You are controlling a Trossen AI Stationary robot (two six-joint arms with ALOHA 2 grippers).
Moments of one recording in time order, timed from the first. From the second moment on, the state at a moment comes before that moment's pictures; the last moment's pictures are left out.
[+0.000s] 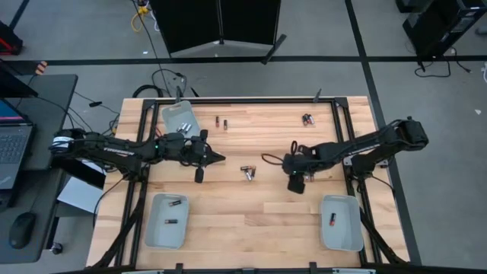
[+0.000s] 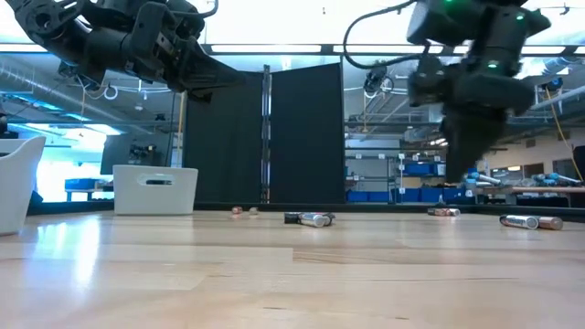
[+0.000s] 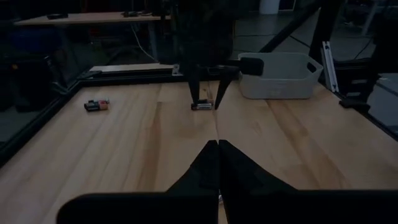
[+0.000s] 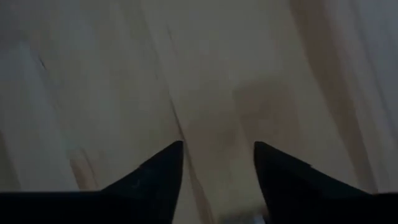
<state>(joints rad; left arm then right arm) 0.09 1.13 0.42 0.53 0.13 0.04 0.11 1.39 0.80 -0.69 0.13 0.43</state>
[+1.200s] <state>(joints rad) 0.09 1.13 0.42 0.53 0.12 0.02 -0.55 1.39 0.88 -0.65 0.22 0.37</state>
